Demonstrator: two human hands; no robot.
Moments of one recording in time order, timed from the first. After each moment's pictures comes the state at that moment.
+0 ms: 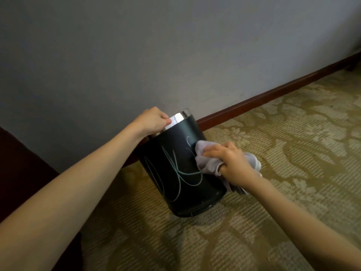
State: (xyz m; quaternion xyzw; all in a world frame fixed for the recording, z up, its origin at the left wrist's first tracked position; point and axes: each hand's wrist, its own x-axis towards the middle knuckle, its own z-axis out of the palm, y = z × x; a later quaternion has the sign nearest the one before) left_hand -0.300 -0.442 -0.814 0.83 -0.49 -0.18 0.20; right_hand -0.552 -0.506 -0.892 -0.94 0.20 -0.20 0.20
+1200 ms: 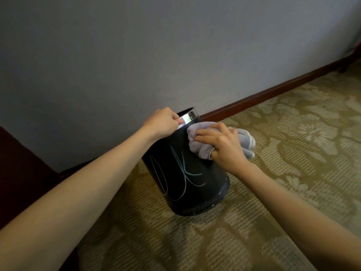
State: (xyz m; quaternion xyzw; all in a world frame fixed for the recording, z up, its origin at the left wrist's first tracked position) left_hand -0.344 -0.443 -0.812 0.82 -0.52 -0.14 0.20; right_hand -0.532 -0.501 -0.868 -0.93 0.23 -0.24 0.13
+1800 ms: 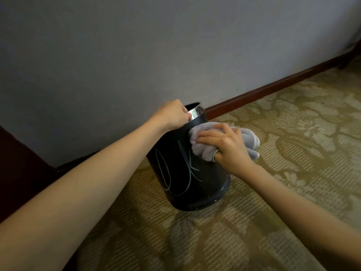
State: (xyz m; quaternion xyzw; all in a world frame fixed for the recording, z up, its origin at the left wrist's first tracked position) left_hand -0.363 -0.459 -0.807 0.81 -0.53 -0.16 0.19; right_hand -0.551 -0.492 -0.875 -0.94 0.21 -0.24 0.09
